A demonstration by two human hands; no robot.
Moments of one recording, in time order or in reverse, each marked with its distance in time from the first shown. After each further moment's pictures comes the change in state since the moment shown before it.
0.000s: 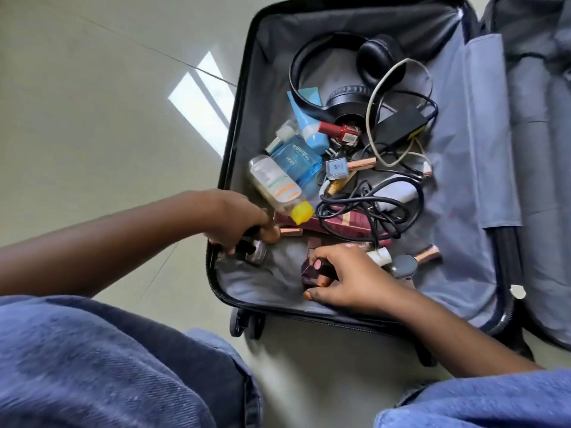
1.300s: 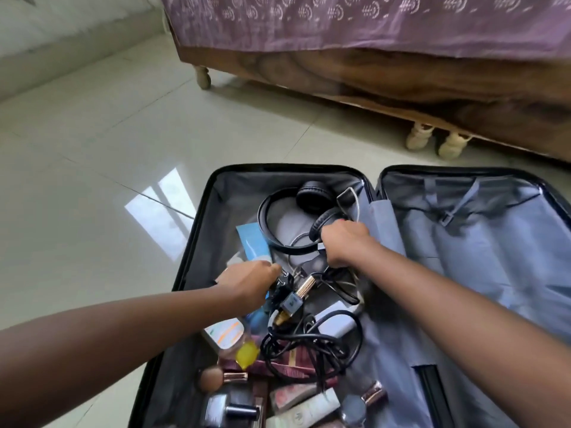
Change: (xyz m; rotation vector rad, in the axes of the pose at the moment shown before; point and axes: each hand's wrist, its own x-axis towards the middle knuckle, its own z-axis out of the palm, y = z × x) left_hand 0.092 0.008 -0.083 -0.229 0.828 -0.069; right_hand 0.103 0.017 -0.205 -0.896 0.194 0.433
